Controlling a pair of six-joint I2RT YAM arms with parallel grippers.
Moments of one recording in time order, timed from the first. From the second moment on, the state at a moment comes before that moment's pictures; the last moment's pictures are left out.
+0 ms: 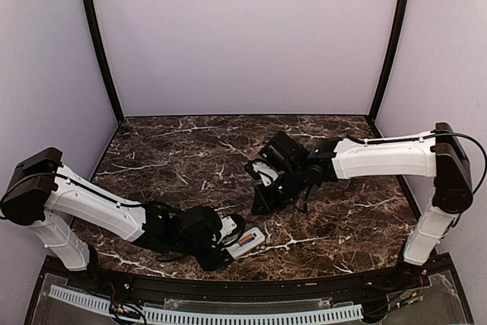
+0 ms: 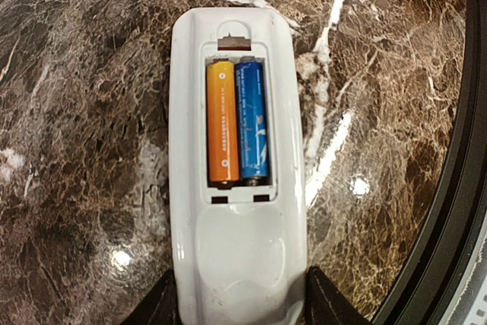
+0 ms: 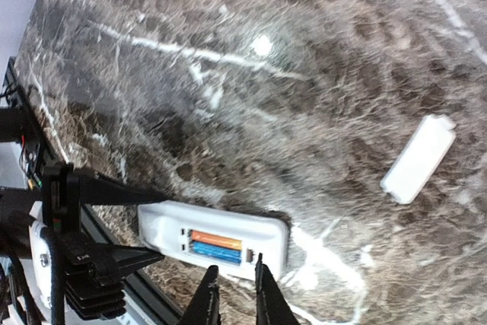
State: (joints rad) left arm -1.25 1.60 0.70 -0.09 -0.05 -0.29; right arm 1.01 1.73 1.23 -0.55 -0.26 0.50
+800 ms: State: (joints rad) left arm -1.25 1.60 0.80 -0.29 -0.06 -0.15; right arm 0.78 1.90 1.37 -0.62 -0.17 -0.47
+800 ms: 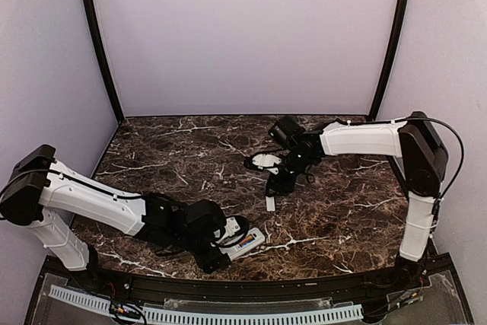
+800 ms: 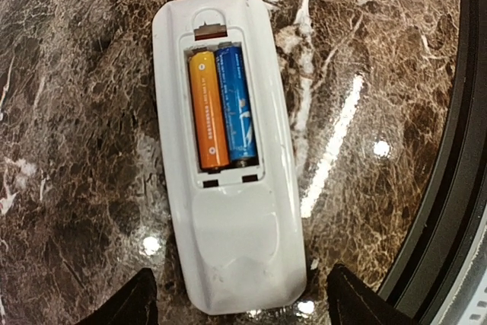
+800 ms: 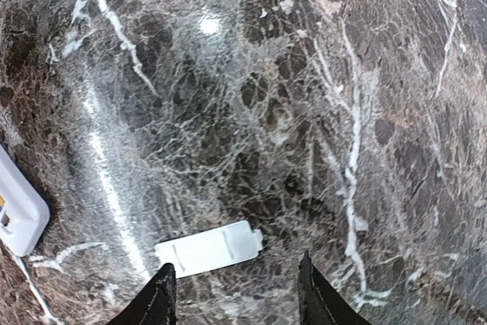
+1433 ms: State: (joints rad) left arm -1.25 1.22 0.74 -0.38 -0.13 -0.21; right arm 0.69 2.12 1.53 -0.71 -0.29 -0.78
